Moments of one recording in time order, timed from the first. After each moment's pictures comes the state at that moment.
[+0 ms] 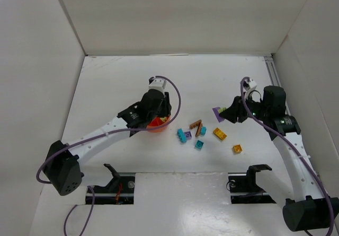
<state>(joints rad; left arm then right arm) -0.78 1.25 0.92 -0.24 -0.28 -0.50 0.08 0.88 0.88 -0.57 -0.75 0.06</state>
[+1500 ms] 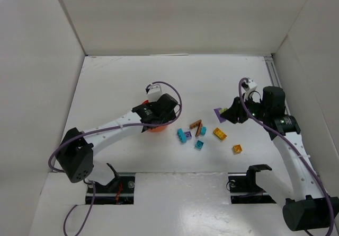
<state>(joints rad) -0.85 1.42 1.03 -0.57 -0.48 -0.98 0.08 0.89 0.88 -0.60 -0.69 0.03</state>
